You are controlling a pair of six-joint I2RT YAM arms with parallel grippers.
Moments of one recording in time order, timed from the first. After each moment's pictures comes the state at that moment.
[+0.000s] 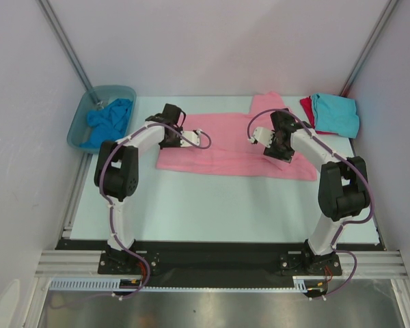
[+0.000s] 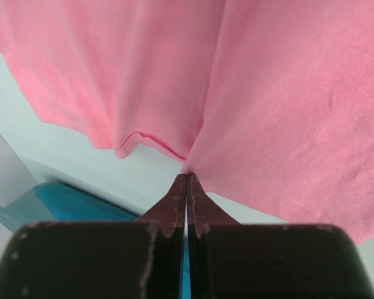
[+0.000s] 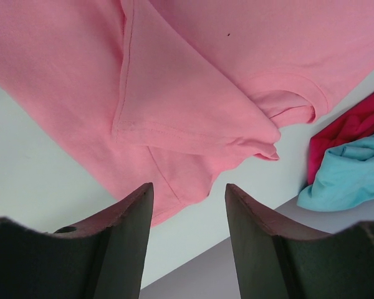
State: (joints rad) left arm -0.31 2.07 1.58 -0.64 -0.08 1.27; right arm 0.26 1.78 1.35 -0.72 0.18 -1.00
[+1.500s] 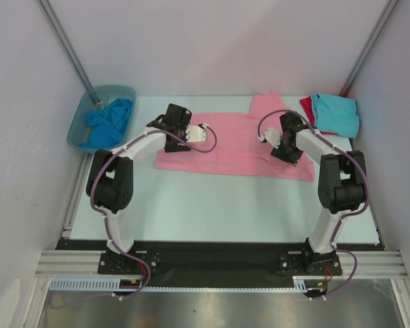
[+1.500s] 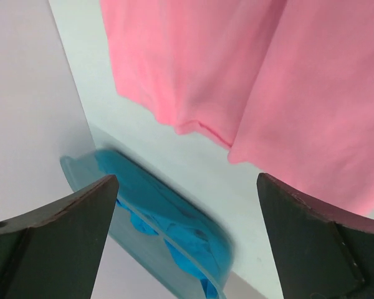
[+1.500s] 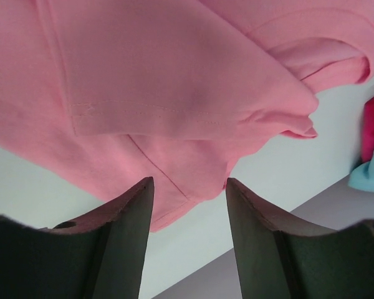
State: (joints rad) left arm -0.38 1.93 1.46 -0.44 -0.20 1.21; right arm 0.17 1.84 1.32 -0.67 0.18 -0.91
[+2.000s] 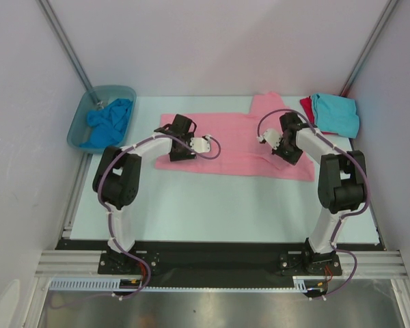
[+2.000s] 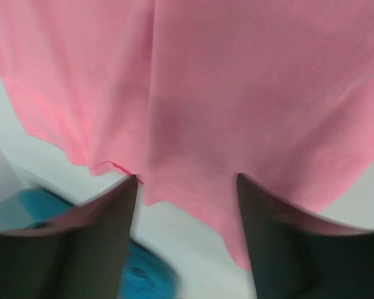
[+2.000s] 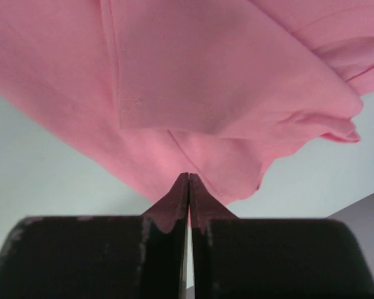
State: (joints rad) left arm -0.43 1.97 1.39 -0.47 -0.09 1.10; right arm 0.16 1.85 1.33 -0.75 0.09 -0.86
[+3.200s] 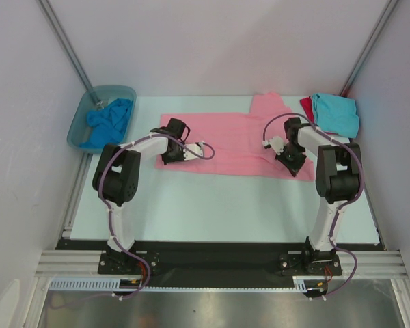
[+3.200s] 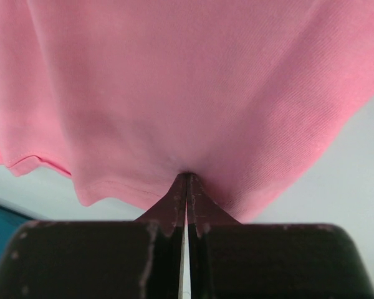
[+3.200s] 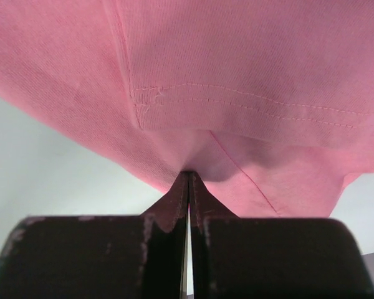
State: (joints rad) left arm -0.36 2.01 1.37 -0.60 -0.06 1.10; right arm 0.09 1.98 1.38 -0.88 0.01 -0.77
